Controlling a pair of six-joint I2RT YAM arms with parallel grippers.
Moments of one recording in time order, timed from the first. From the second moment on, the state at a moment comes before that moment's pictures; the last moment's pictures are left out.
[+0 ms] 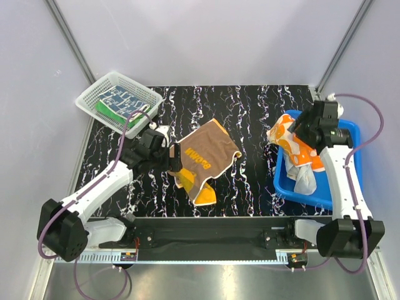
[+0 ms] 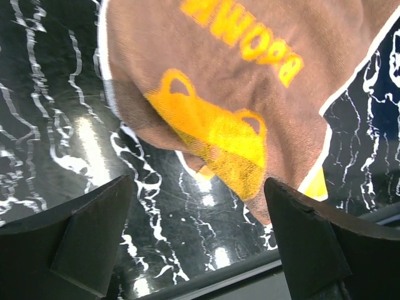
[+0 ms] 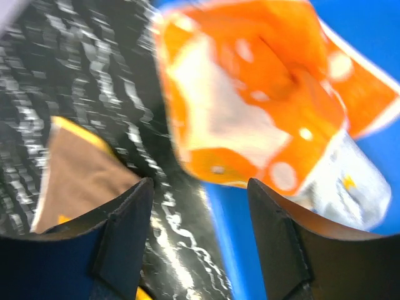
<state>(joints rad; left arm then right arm) -0.52 1.17 0.86 -0.57 0.01 -0.41 -0.03 1.20 1.26 -0.77 0.13 0.57</state>
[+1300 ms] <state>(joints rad) -0.52 1.23 0.86 -0.47 -0.02 -0.44 -0.47 1.32 1.05 -0.58 -0.17 0.52</state>
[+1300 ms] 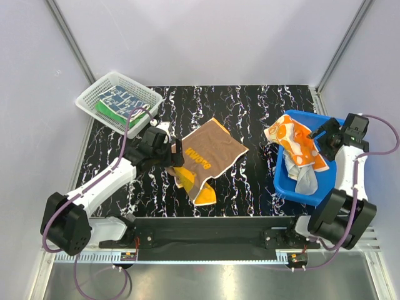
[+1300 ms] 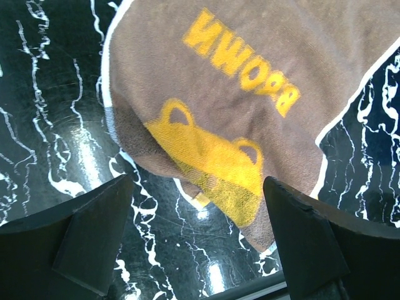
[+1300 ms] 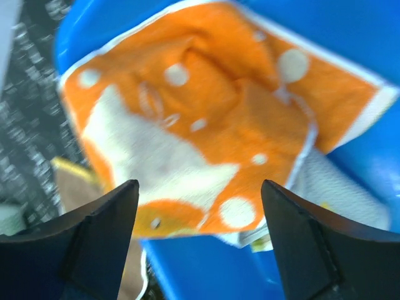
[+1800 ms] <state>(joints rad) -0.52 1.25 0.87 -0.47 0.01 -0.44 -0.44 1.37 0.79 -0.38 -0.35 0.79</state>
